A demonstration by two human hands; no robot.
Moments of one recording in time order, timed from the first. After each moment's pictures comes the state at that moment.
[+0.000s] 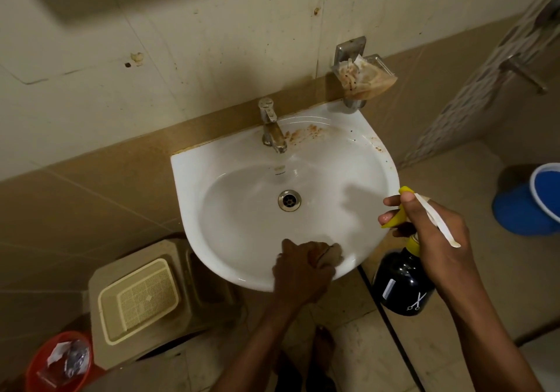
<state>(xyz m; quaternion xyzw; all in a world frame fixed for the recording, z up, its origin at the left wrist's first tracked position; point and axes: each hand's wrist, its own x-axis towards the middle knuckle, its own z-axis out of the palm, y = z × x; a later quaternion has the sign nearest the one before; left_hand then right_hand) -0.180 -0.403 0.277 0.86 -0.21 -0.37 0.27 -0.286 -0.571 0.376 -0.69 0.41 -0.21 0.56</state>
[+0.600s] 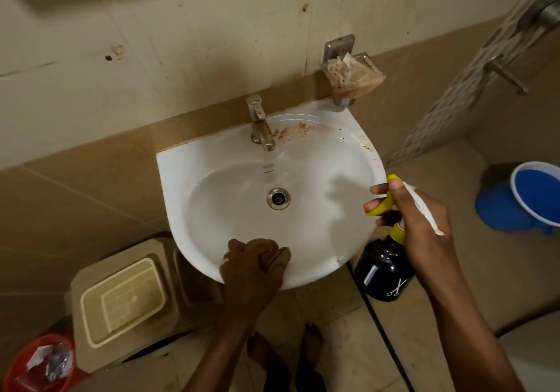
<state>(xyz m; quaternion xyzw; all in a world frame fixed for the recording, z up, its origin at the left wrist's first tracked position) -0.163 -0.354 0.284 0.91 -0.20 -0.15 0.33 -0.274 -0.577 0.374 -0.66 0.40 -0.24 0.58</state>
